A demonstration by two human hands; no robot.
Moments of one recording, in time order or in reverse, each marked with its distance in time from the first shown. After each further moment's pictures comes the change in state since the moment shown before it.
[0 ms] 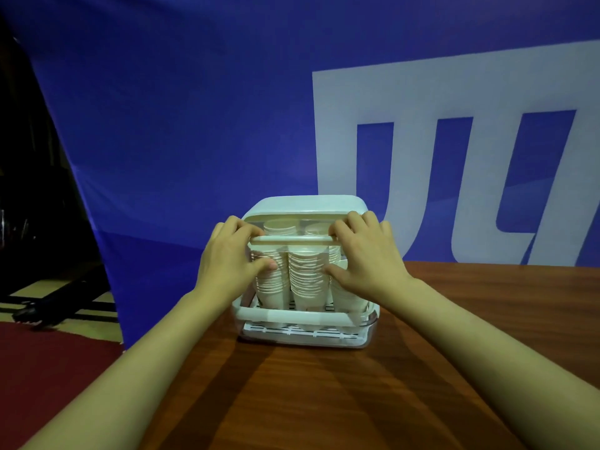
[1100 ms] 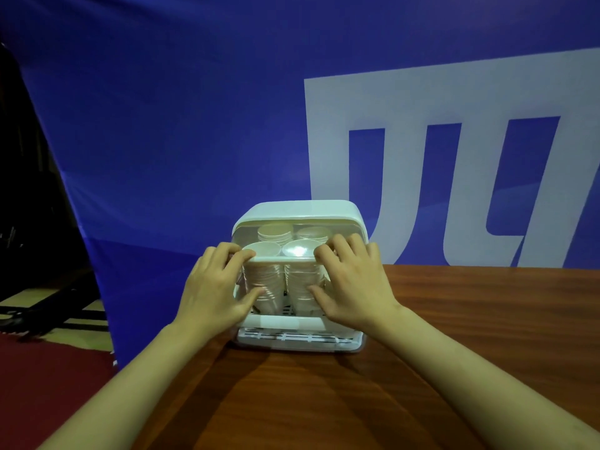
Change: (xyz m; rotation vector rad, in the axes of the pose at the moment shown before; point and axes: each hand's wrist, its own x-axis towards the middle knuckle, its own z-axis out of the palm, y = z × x) left_hand -0.033 -0.028 0.011 0.179 0.136 0.327; right_hand -0.023 -0.012 0.021 -0.071 0.199 -0.108
